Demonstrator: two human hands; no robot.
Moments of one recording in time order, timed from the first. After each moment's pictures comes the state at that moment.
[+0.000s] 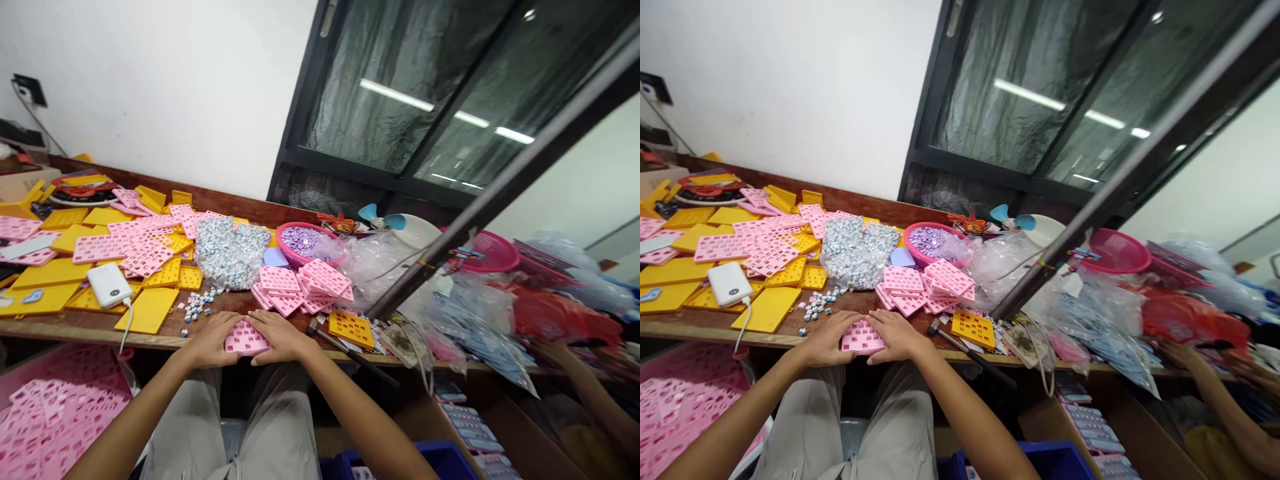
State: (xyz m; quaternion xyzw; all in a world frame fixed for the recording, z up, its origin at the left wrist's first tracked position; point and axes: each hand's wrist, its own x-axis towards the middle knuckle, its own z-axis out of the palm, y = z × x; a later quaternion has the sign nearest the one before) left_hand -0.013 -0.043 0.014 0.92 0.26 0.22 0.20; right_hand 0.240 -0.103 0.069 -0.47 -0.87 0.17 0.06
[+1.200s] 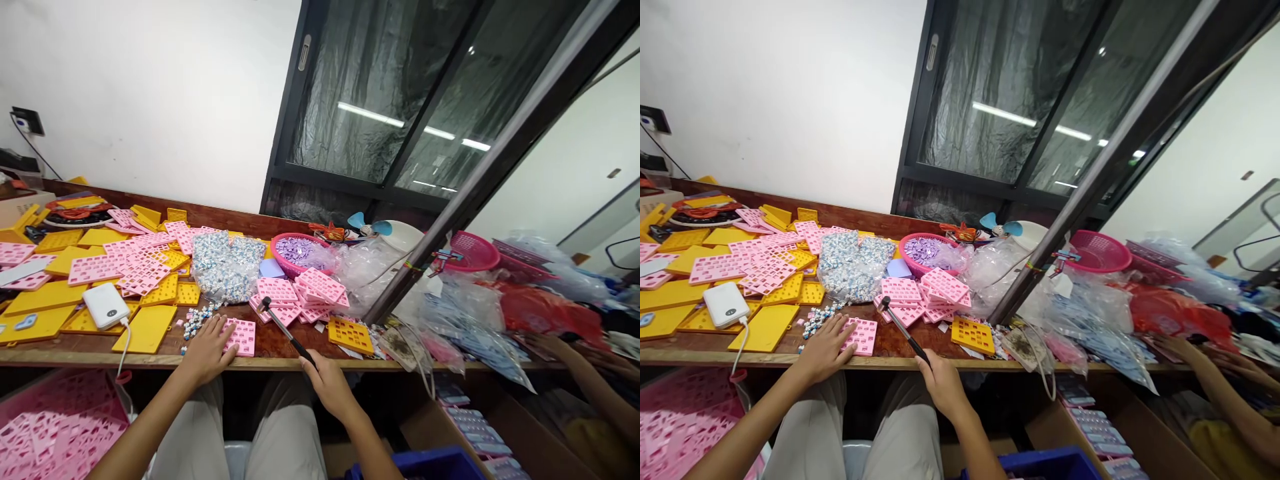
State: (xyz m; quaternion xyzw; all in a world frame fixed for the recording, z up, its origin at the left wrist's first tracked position) left_hand -0.010 -0.031 -0.019 0.91 0.37 0.20 -0.01; right_hand 0.283 -0.207 0.042 -0.73 -0.64 0.11 0.20
